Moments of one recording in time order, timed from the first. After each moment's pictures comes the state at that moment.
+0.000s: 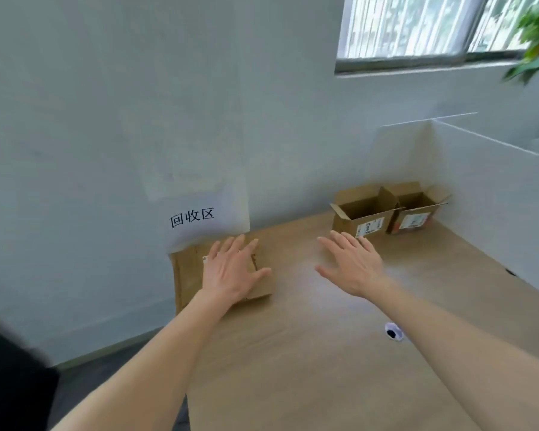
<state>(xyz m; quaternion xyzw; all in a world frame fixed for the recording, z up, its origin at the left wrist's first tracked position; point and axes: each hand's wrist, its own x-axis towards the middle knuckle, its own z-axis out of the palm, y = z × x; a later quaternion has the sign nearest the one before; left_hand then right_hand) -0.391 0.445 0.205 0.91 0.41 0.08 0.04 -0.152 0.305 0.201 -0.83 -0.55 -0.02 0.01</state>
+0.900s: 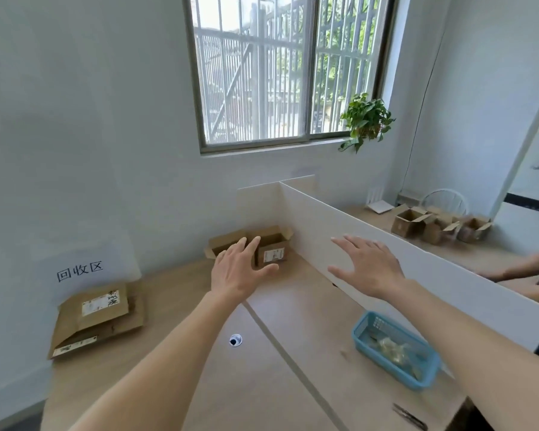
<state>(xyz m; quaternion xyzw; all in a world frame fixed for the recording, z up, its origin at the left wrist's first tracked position) -0.135 0.005 0.403 0.92 0.33 0.20 0.12 0.065 -0.204 0.427 -0.89 -0.45 -0.09 0.07</state>
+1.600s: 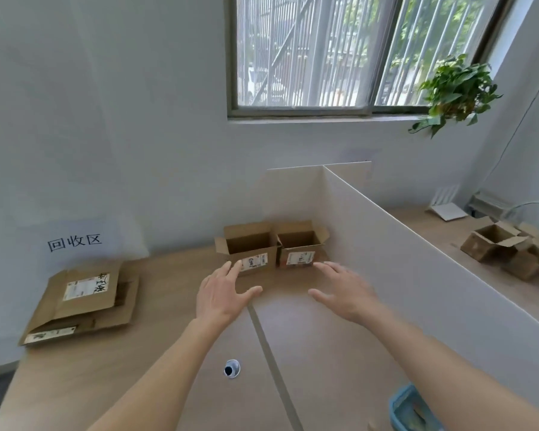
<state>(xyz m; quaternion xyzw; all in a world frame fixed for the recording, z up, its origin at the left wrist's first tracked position) -0.014 0.186 0.276 0.86 0.47 0.15 0.16 0.219 0.035 0.315 -0.84 -0.53 0.06 0.07</state>
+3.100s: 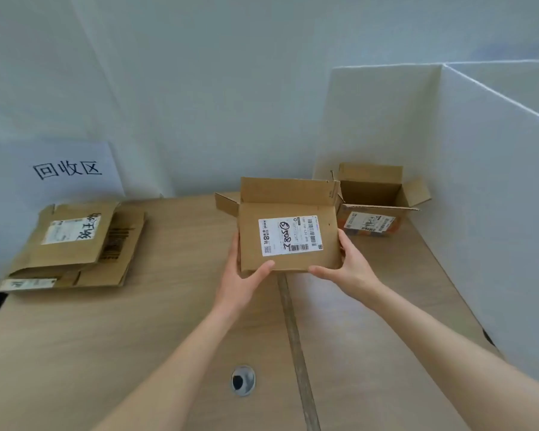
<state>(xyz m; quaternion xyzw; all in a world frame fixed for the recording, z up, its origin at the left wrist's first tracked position) 0.070 0.337 0.034 0.60 0.52 0.34 0.50 0.310 0.277 0.054 -0.71 -0.46 0.37 0.38</state>
